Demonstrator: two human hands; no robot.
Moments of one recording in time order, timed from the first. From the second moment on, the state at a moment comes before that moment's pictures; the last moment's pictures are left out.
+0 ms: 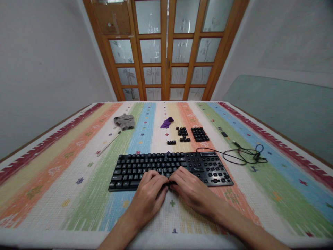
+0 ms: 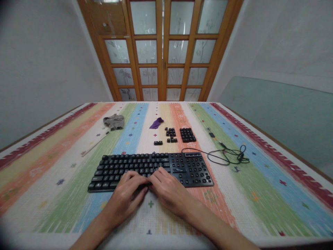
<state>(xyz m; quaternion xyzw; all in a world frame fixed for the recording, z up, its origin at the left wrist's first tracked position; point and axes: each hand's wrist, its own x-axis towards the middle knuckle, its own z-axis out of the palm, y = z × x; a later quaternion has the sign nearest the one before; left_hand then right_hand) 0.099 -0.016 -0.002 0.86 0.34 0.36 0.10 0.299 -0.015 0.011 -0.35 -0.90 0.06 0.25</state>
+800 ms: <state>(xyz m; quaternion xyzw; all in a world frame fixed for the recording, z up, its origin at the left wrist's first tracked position) 0.097 -0.016 -0.004 0.86 0.34 0.37 0.09 0.290 -0.016 0.006 -0.36 -0.88 0.05 0.29</state>
